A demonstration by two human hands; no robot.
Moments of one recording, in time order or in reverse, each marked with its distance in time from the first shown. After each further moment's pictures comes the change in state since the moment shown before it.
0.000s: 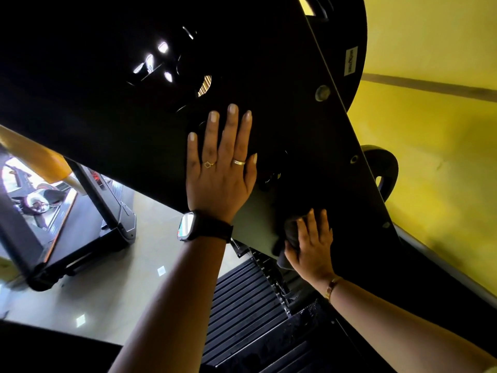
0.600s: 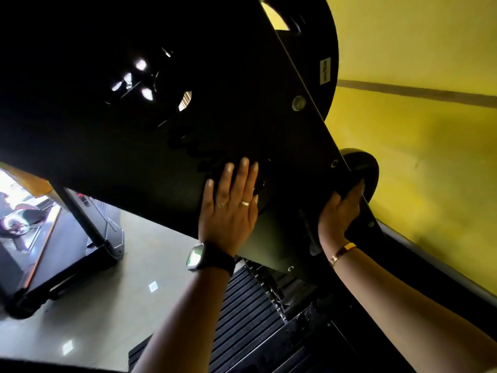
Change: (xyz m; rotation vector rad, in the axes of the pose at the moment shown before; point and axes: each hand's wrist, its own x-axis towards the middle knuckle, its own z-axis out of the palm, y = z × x) left_hand -0.049 0.036 0.004 -0.022 -0.116 0.144; right_hand 0.096 0.011 -0.065 0.526 0.433 0.856
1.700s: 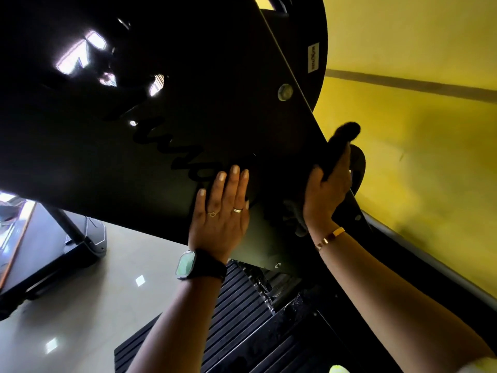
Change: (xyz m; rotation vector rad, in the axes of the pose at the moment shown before) left_hand -0.016 0.021 0.015 0.035 0.056 0.008; right_hand 0.014 -0.030 0.012 -0.025 0.036 -0.260
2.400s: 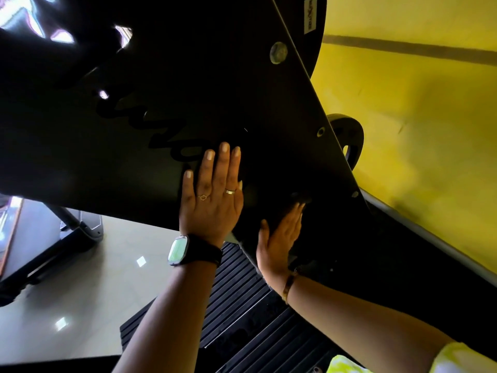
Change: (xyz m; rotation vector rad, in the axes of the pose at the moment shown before) left_hand -0.002 0.003 0.005 0.021 -0.041 -0.017; right_hand -0.164 0.079 0.010 -0.140 -0.343 0.117
